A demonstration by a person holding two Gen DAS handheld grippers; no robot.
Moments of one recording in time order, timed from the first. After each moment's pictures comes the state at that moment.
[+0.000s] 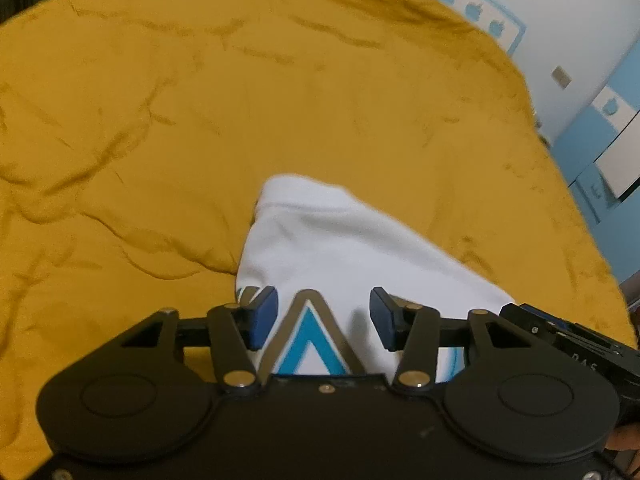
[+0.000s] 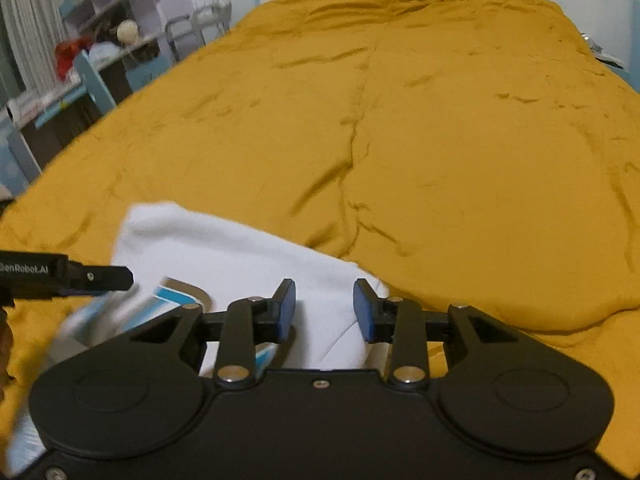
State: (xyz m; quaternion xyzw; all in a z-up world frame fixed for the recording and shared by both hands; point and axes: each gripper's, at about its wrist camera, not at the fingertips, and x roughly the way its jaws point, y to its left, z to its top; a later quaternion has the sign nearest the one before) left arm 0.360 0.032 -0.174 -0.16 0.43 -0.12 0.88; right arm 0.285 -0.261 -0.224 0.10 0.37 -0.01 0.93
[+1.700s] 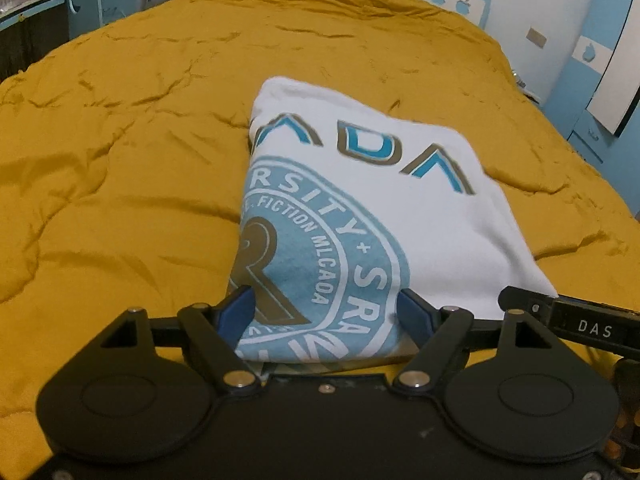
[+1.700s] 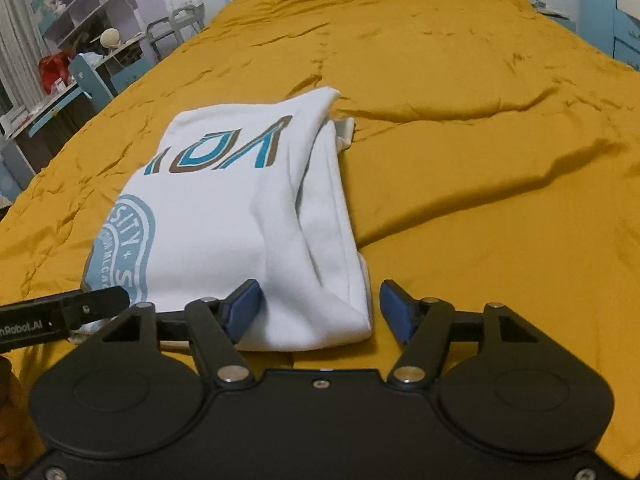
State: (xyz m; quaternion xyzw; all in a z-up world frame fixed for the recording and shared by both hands) left arm 0.138 0.003 -0.187 -0.07 0.40 -0.10 0.91; right arm 0.091 -0.226 -0.240 0.14 0.38 -0.06 0.91
